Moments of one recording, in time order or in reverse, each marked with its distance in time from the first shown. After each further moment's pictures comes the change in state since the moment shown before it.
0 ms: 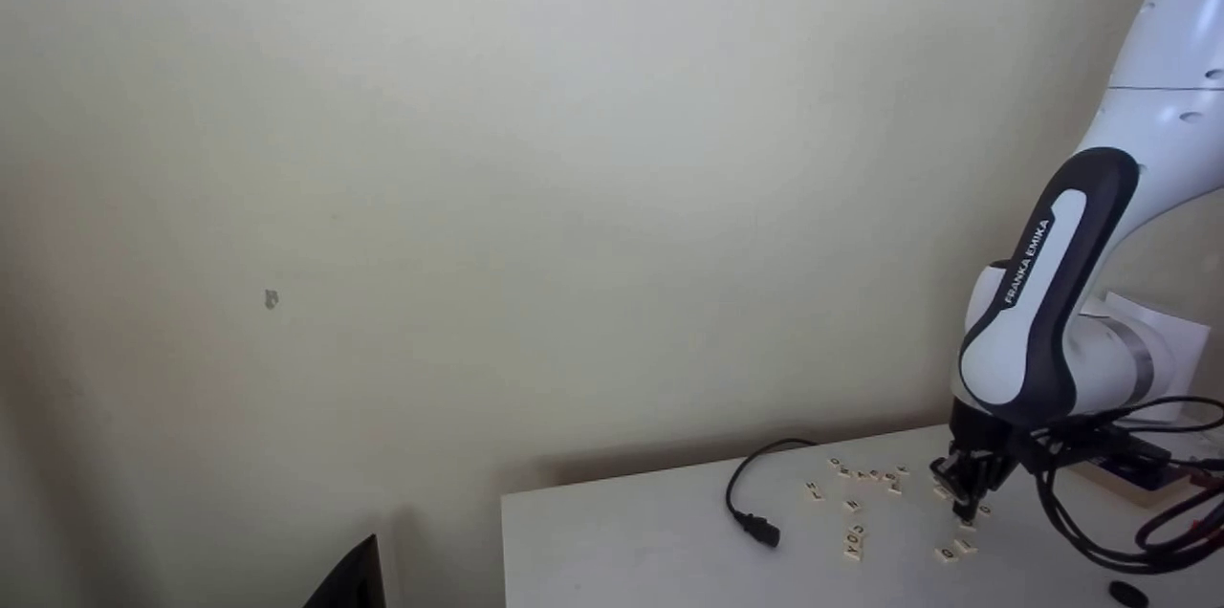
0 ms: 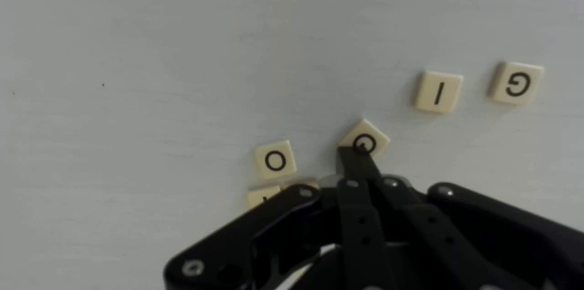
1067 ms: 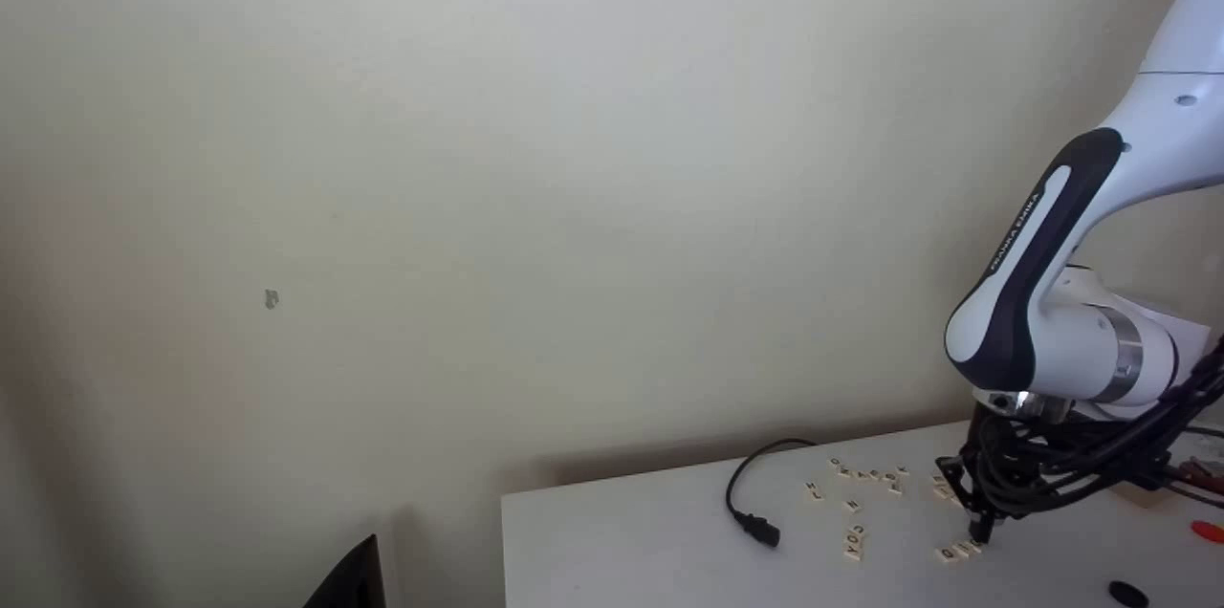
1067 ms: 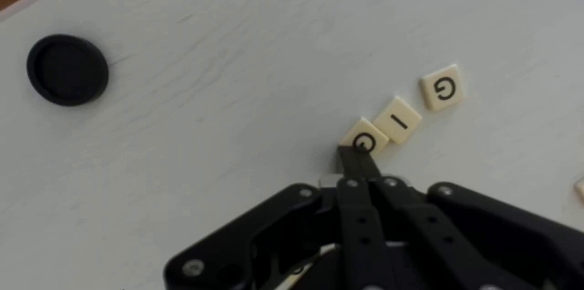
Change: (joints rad) arm -0.146 -0.022 0.137 -0.017 0.324 -0.125 0.180
